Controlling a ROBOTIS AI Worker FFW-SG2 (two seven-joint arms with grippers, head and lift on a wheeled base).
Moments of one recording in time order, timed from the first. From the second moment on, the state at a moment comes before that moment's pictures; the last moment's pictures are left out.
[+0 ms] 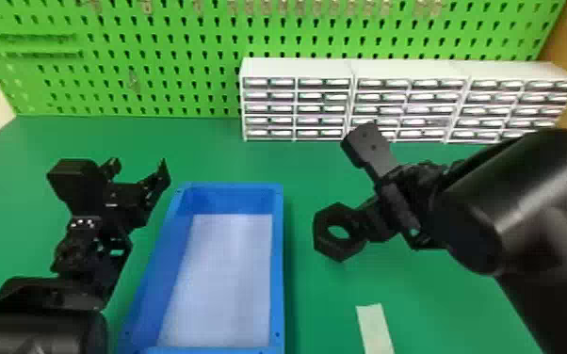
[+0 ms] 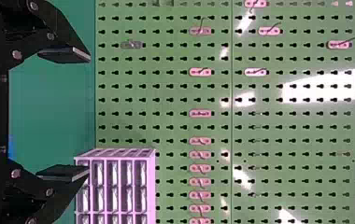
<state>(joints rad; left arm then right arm) 0.01 0.18 0.00 -1.72 0.17 0.06 0.01 -0.47 -0.30 0.47 -2.03 -0.19 1.57 0.14</state>
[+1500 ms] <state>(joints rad) 0.01 0.18 0.01 -1.72 0.17 0.06 0.01 -0.67 -0.19 0.76 -1.99 -0.32 1.39 0.14</state>
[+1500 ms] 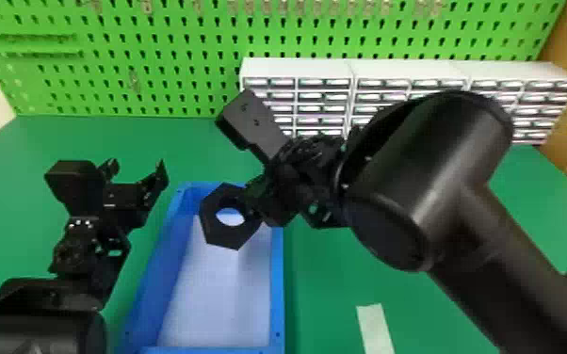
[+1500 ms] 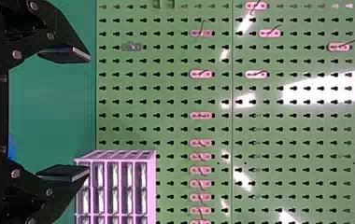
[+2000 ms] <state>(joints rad) 0.01 0.18 0.01 -1.72 0.17 0.06 0.01 -0.68 -0.17 0.85 -1.84 -0.33 1.29 0.15</state>
